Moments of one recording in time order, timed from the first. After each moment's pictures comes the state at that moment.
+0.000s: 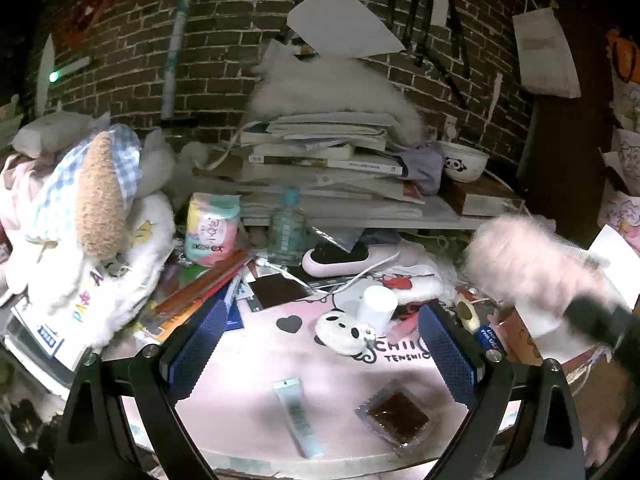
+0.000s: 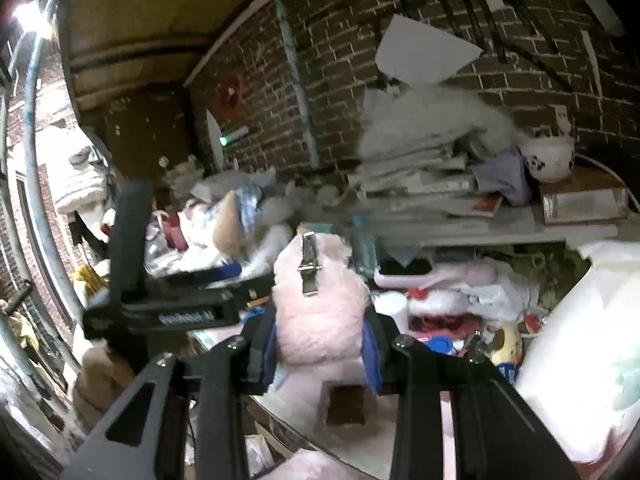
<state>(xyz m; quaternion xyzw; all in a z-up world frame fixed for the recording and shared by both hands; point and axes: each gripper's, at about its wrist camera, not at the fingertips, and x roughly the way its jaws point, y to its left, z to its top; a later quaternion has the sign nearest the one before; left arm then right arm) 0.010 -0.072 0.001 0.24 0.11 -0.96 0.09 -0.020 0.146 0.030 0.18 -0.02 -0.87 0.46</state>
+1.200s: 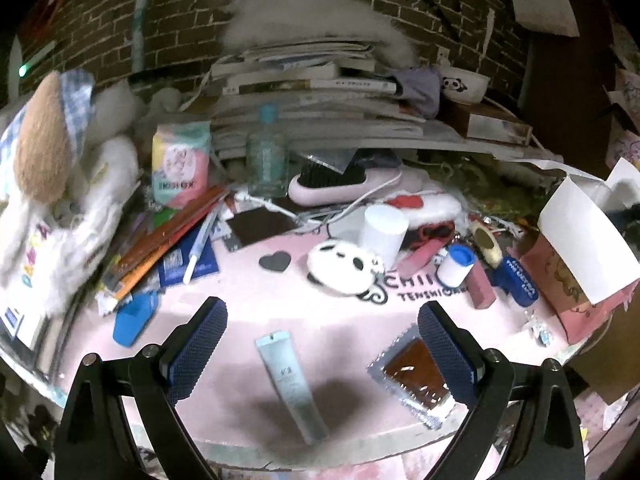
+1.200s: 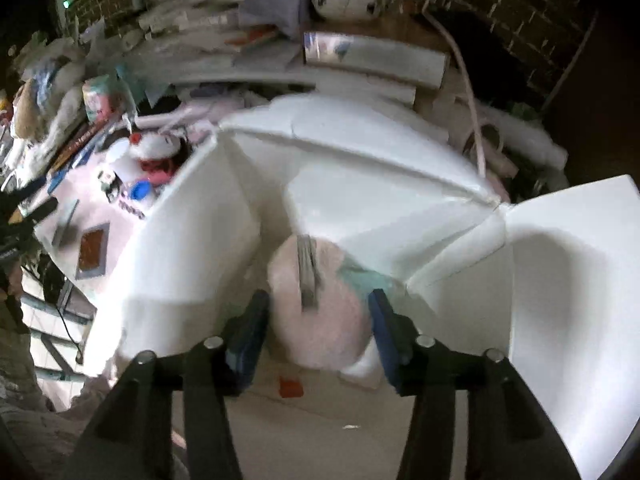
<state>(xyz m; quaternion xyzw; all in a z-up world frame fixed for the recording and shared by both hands) -0.013 -0.064 -0.061 0.33 0.08 -0.94 0.07 -0.145 0.275 0.023 0.46 0.19 -0.85 0.20</state>
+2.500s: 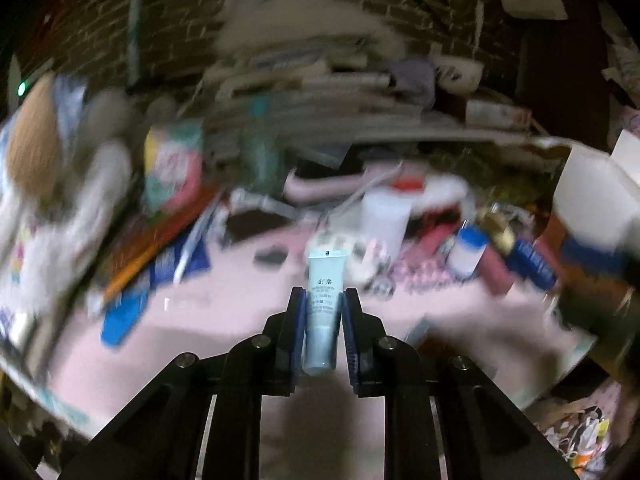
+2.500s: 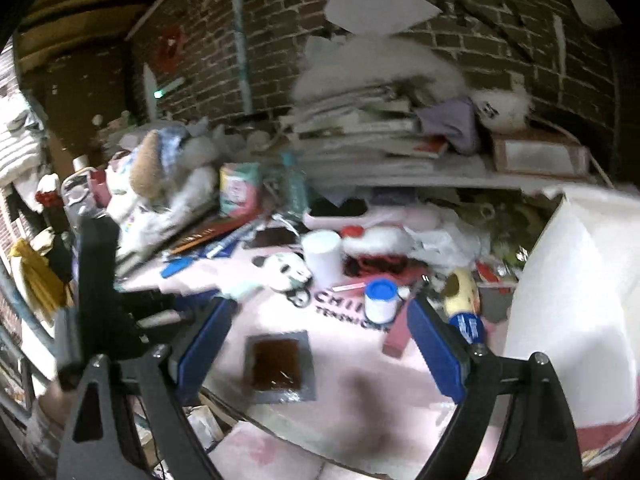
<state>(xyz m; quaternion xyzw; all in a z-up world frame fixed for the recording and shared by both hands) -0.027 -0.045 -0.063 0.29 0.04 -0.95 0.08 -0.044 0.125 -0.039 0.27 0.03 -0.90 0.34</state>
